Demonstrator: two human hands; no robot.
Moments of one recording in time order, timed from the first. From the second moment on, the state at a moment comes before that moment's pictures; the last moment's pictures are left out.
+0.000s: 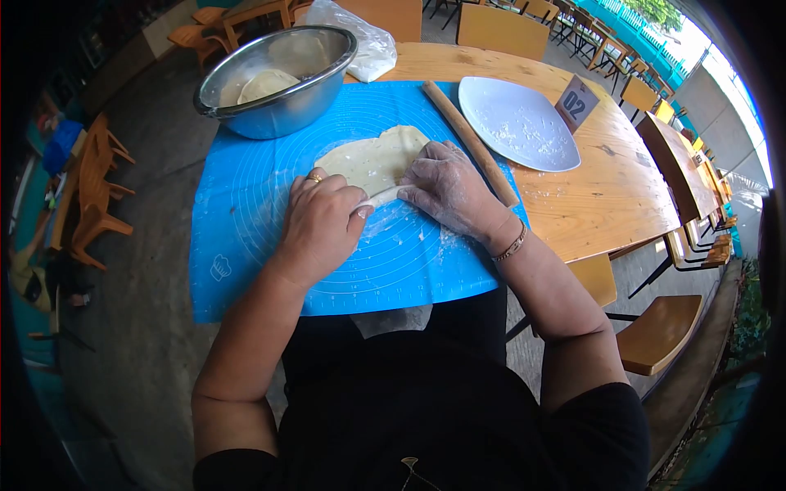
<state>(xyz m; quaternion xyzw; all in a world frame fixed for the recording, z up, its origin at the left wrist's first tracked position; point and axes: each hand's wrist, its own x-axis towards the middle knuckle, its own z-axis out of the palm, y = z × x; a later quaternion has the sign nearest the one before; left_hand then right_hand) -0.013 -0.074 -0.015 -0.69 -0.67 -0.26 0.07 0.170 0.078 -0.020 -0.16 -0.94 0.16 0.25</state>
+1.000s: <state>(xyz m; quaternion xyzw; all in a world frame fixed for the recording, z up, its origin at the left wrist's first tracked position) -0.013 -0.069 -0.015 -0.70 -0.65 -0.29 0.05 0.175 0.069 -0.017 -0.19 -0.93 0.13 0.29</state>
